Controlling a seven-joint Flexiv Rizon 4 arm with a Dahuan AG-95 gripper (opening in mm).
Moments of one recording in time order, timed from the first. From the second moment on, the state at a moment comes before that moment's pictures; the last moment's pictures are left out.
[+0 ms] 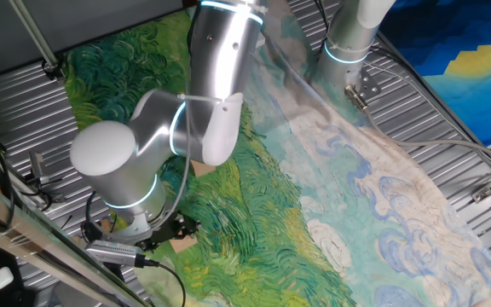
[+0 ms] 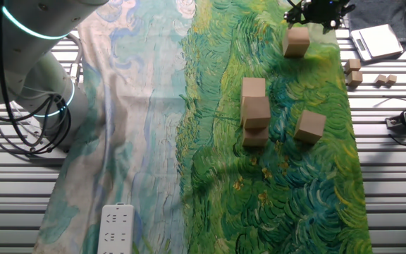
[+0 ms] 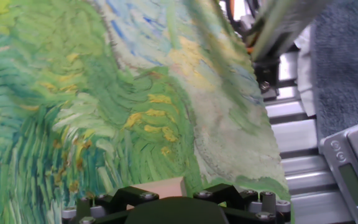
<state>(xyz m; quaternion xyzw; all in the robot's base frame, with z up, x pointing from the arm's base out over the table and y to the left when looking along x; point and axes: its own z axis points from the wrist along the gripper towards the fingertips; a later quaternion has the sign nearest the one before) 0.657 0.259 0.053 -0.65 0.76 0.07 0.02</state>
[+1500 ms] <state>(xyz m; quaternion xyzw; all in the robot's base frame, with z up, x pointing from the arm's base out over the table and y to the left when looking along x) 0.658 0.260 0.060 -0.65 0.75 0.07 0.02</state>
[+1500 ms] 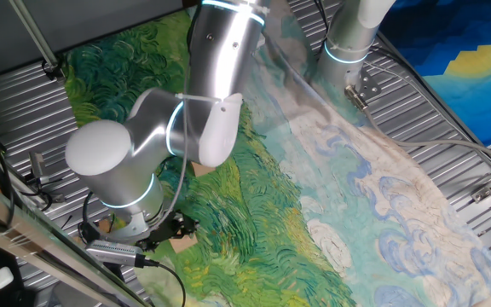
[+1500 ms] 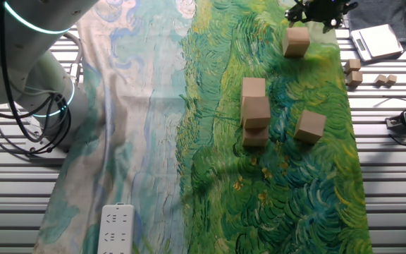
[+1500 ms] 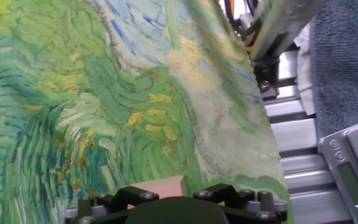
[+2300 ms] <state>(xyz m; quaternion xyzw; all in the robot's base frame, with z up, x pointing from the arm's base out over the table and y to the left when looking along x) 0.655 0.258 0.060 -0.54 0.84 0.05 0.06</state>
